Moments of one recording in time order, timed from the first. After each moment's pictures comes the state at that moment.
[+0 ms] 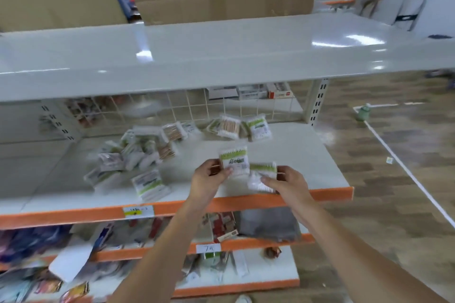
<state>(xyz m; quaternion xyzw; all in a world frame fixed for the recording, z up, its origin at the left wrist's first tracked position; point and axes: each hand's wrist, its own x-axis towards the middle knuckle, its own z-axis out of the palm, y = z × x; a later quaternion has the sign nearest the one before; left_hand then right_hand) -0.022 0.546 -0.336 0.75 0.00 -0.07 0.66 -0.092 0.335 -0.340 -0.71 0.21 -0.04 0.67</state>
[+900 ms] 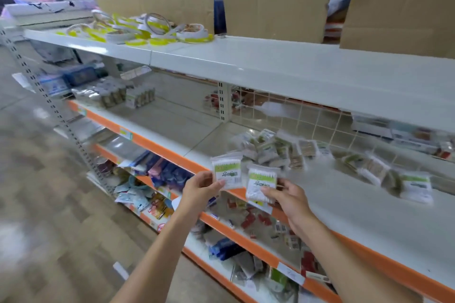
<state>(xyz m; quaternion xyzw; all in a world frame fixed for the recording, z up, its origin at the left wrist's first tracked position) -0.122 0.839 -0.303 0.70 0.20 0.11 0.68 -0.038 0.612 -0.321 -0.68 -0.01 0.16 0.72</state>
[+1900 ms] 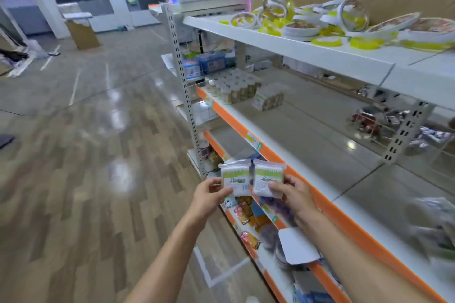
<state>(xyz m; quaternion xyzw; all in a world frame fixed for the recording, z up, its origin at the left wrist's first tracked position) -0.197 1.190 -0.321 0.63 0.38 0.24 0.64 -0.019 1.045 -0.340 -0.60 -0.13 0.37 0.69</state>
